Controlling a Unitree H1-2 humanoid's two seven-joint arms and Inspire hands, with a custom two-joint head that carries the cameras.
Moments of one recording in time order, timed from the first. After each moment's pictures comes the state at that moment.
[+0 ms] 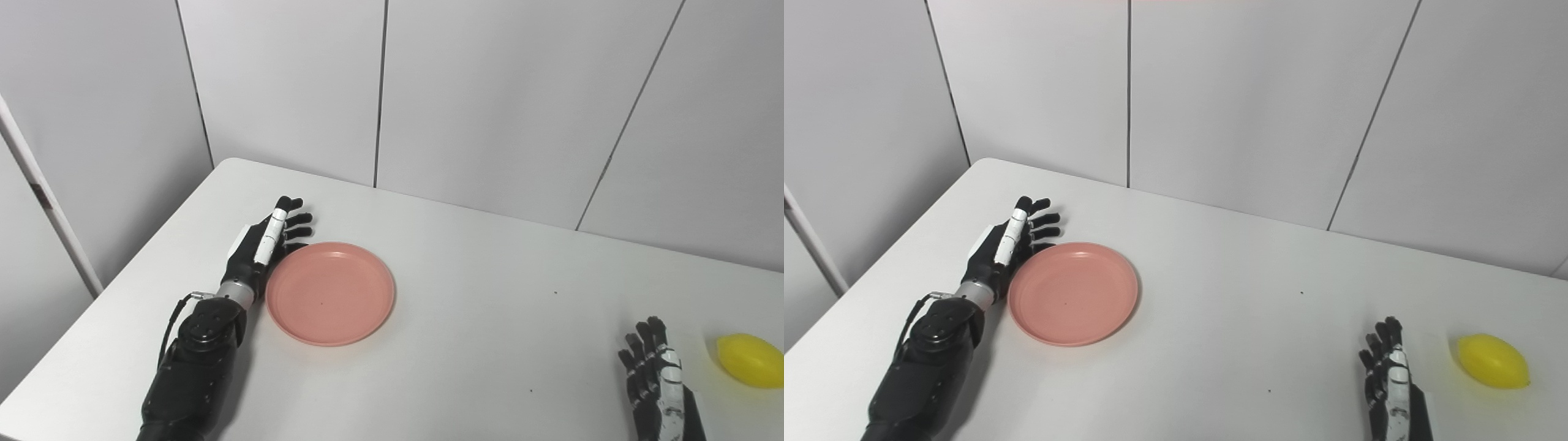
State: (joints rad) left arm -0.34 0.26 0.14 0.22 -0.12 0.20 -0.05; right arm 0.01 -0.03 -0.08 -0.03 0.21 -0.05 0.14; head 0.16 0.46
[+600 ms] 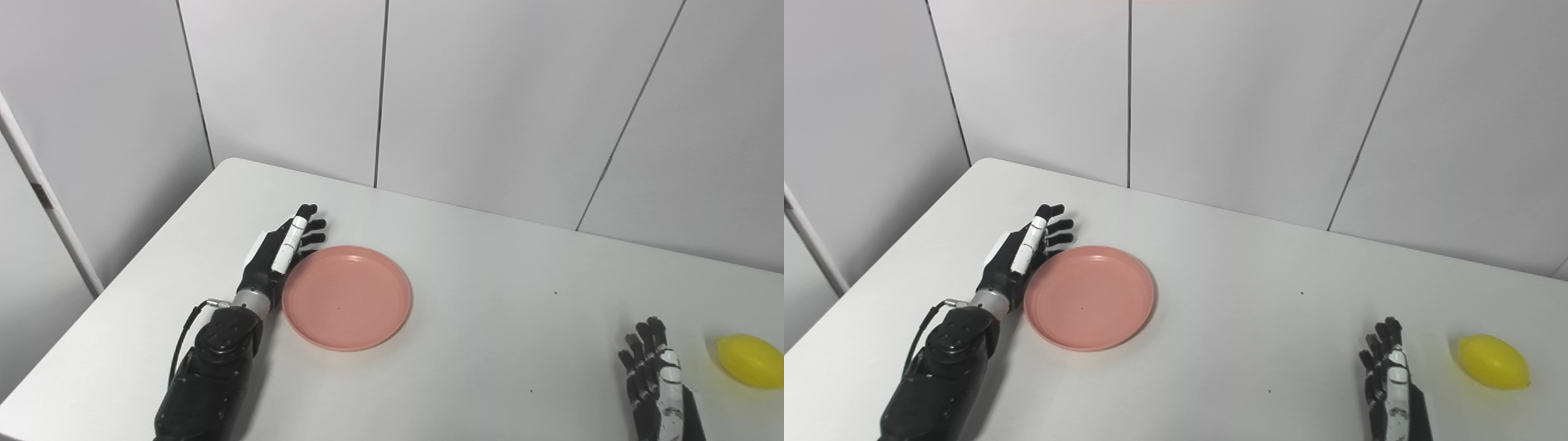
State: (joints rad) left arm -0.31 0.21 0.07 0.15 -0.09 0.25 -0.03; right arm 0.01 -0.03 -0.08 -0.03 0.20 -0.05 0.14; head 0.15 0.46
